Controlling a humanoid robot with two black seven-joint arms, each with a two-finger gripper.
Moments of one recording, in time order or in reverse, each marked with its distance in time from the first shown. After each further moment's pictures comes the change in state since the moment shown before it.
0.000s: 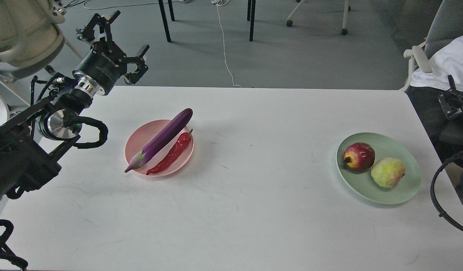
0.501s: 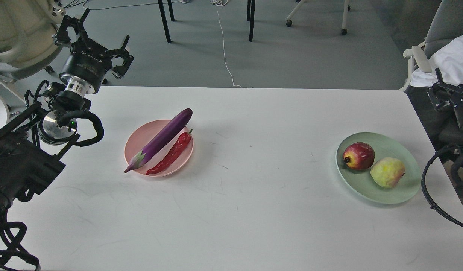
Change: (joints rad) left arm 0.034 -0.017 -0.096 0.053 -0.052 -0.003 0.000; right arm 0.050 0.022 -0.031 -0.006 0.000 0.000 -0.008
